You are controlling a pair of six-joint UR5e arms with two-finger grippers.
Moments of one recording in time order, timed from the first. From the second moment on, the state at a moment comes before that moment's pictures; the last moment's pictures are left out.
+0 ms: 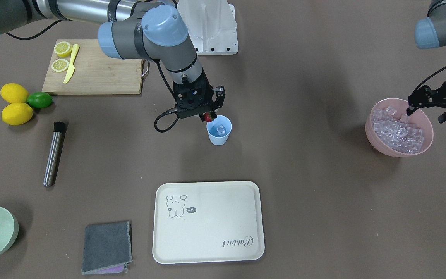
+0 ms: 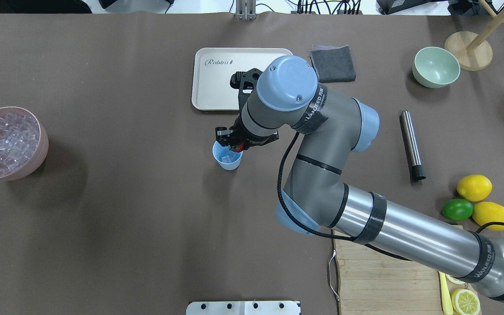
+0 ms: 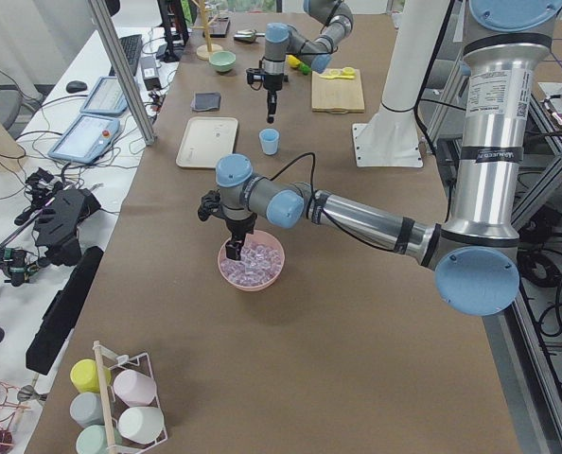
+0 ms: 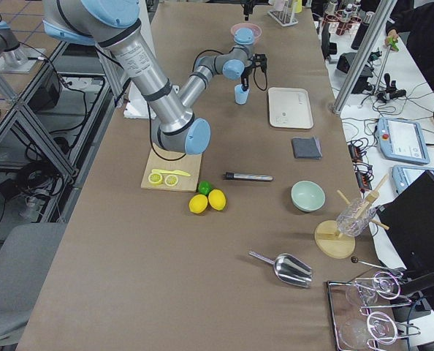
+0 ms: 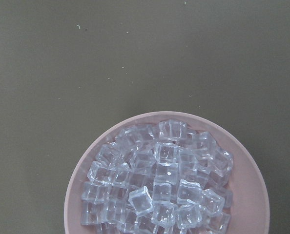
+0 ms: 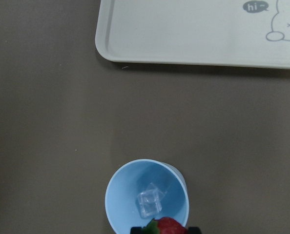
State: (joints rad) left arm -1.22 -1.62 -1.79 -1.71 -2.29 -0.23; right arm 0.55 -0.77 1.58 -1.37 1.94 1.16
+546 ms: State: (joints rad) left arm -1.22 -1.61 -1.78 -1.72 -2.30 -0.23; right arm 0.53 -0.72 1.51 -1.37 1.88 1.17
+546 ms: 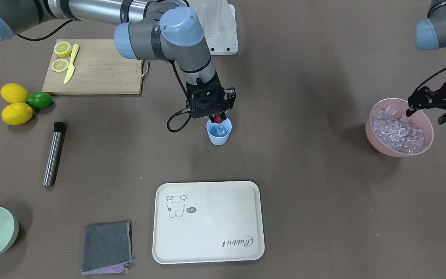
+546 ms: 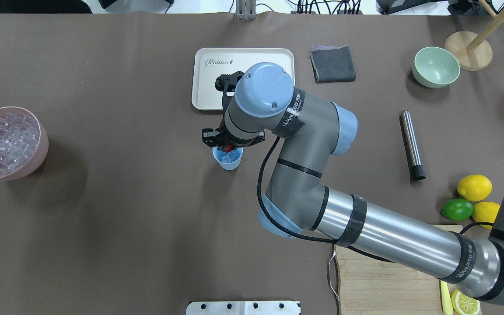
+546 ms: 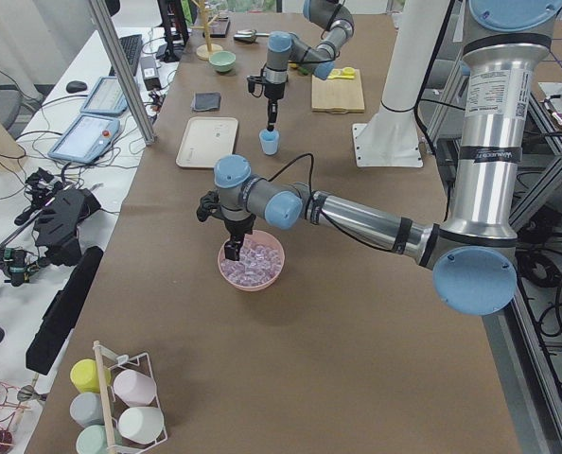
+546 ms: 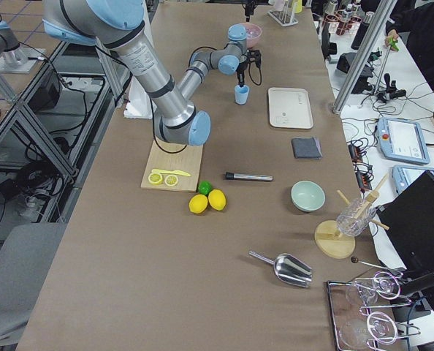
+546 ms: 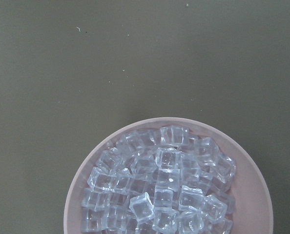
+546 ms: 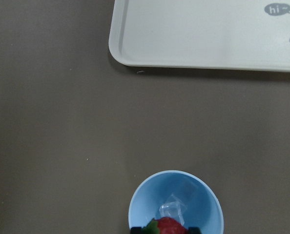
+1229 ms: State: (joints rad) left arm -1.24 -1.59 -1.79 -1.72 -2.29 -0.23; right arm 0.56 -0.78 1.56 -1.38 1.85 1.20
